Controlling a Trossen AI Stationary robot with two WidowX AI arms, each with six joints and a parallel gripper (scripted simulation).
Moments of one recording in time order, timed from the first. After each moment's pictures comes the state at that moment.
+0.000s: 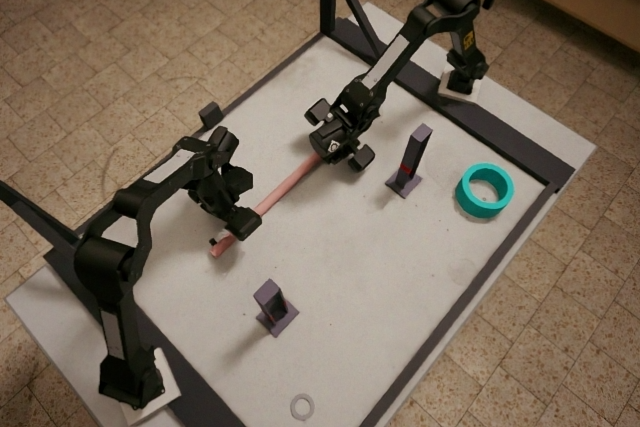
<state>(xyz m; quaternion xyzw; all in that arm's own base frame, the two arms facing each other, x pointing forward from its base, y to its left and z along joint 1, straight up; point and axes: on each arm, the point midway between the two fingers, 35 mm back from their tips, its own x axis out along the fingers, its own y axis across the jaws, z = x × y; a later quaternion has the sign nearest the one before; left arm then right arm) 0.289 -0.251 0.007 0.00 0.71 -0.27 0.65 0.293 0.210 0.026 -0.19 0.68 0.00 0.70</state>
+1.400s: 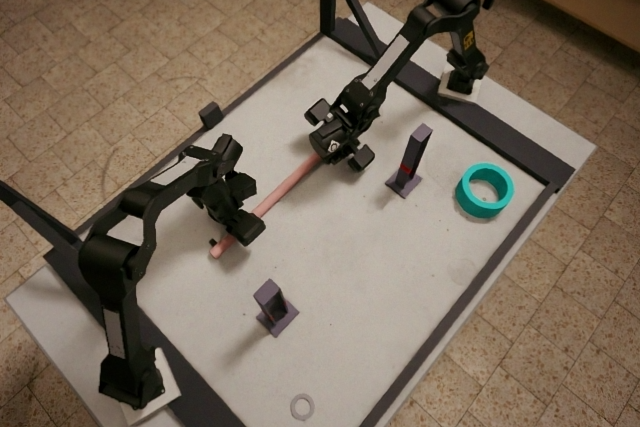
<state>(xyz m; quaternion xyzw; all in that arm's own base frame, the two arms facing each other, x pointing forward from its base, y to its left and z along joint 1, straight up) 0.289 -0.251 0.007 0.00 0.71 -0.27 0.65 0.296 0.205 0.004 -0.19 0.68 0.01 0.71</state>
